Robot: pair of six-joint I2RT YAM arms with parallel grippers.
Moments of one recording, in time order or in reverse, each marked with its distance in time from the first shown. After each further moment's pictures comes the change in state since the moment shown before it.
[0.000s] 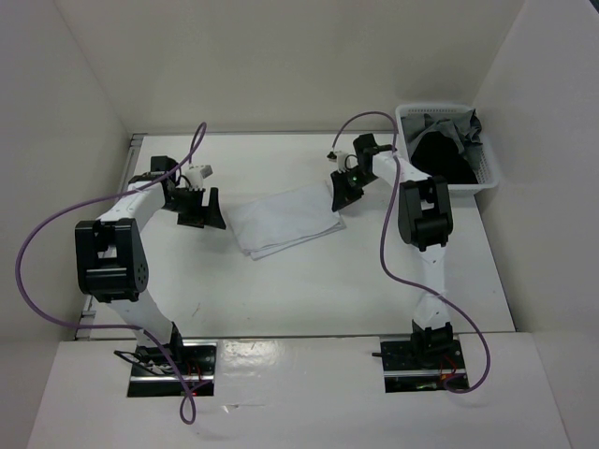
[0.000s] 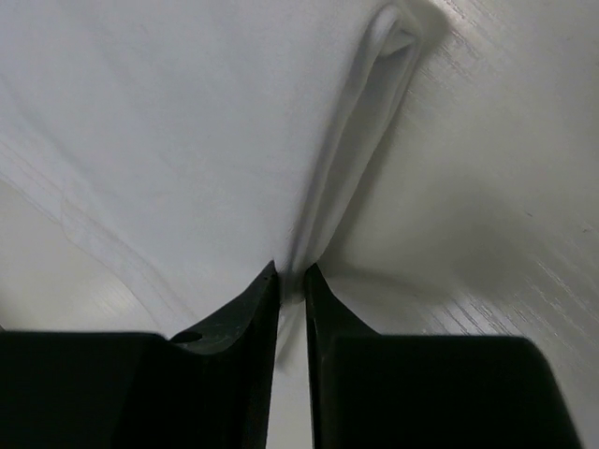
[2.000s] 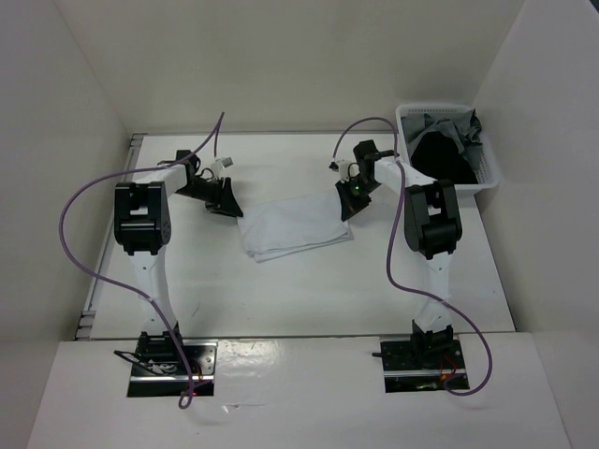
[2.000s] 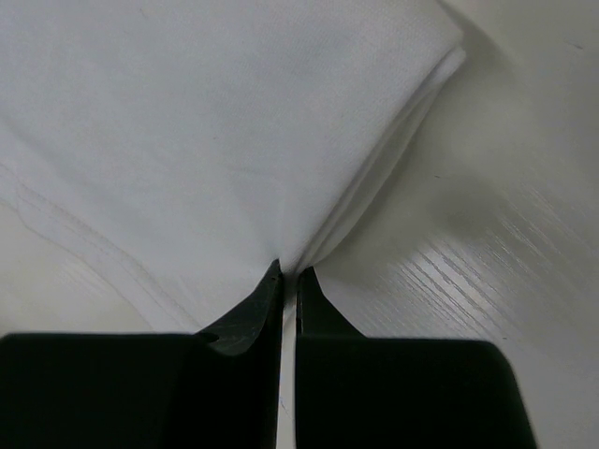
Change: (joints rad) left arm -0.040 0.525 0.423 -0.057 0.358 0.104; right arm 0.022 -0.139 -0.180 -0.006 0.168 -0.024
